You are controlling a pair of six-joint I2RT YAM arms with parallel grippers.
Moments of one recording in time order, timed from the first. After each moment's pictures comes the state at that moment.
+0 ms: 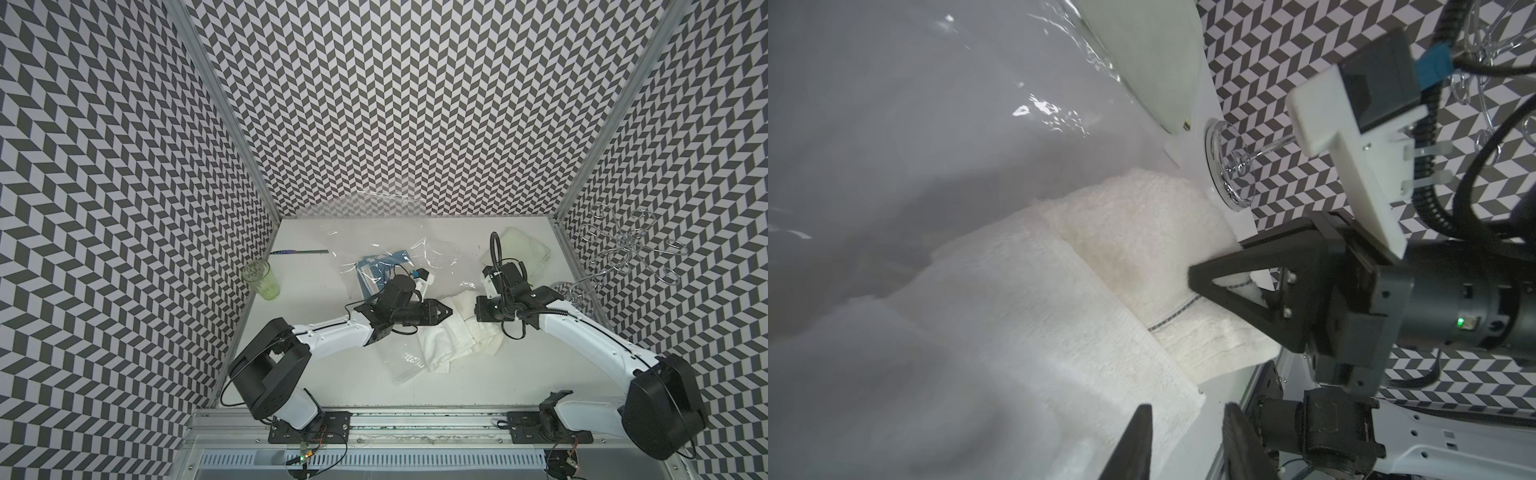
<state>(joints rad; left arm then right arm) -0.81 1.61 0.82 0.28 0.48 -0.82 0.45 1.31 0.87 -0.64 -0.09 0.44</state>
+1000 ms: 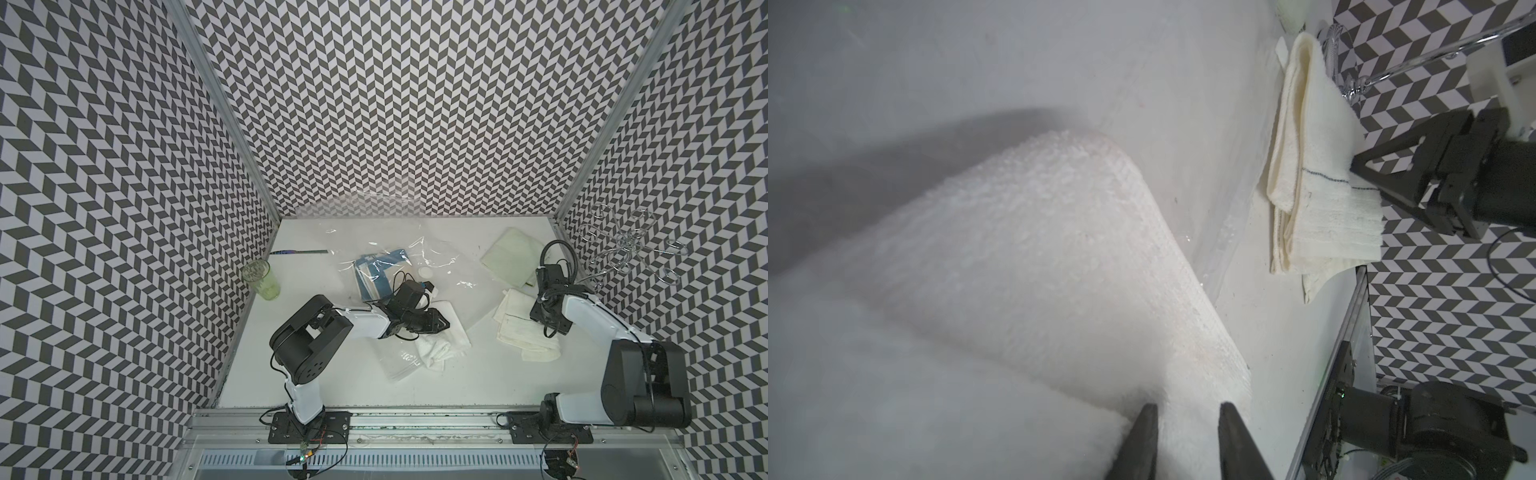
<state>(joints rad) -0.78 1.80 0.89 0.19 0.52 -0.72 -0.01 1.36 0.82 -0.76 0.38 0.57</state>
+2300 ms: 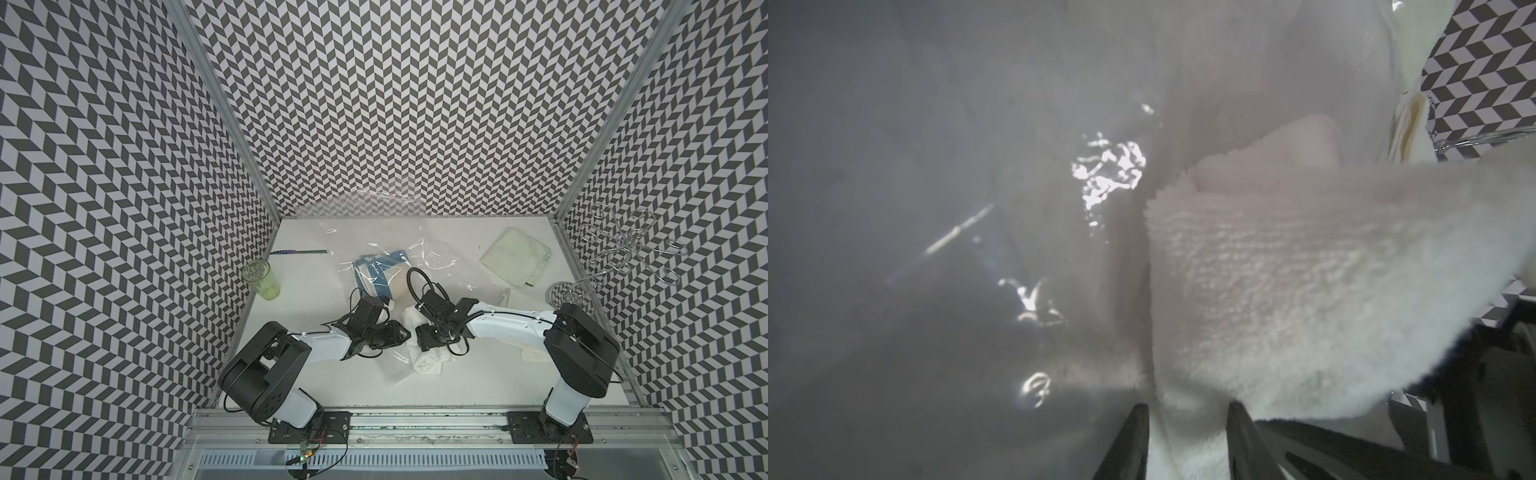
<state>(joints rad) -0.60 1.50 0.48 0.21 0.46 -0.76 0.92 1.76 1.06 -0.56 0.00 0.64</state>
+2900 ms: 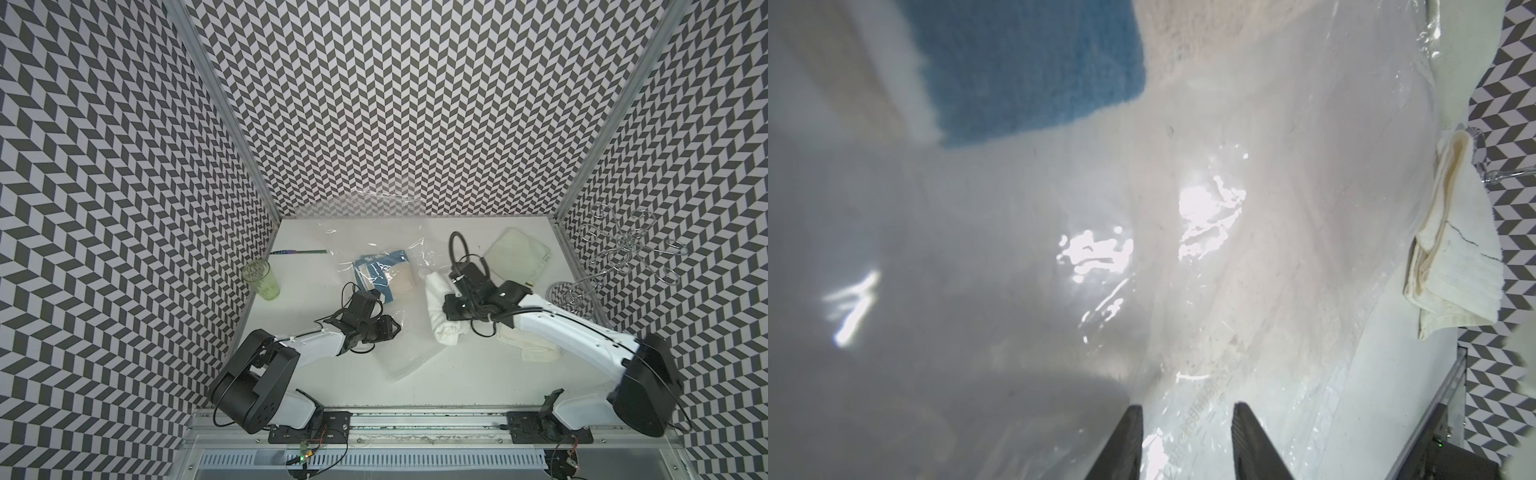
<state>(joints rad) -0.54 1.42 0.56 -0.02 0.33 -0.63 0.68 1.34 1.07 -0.69 0.04 0.62</state>
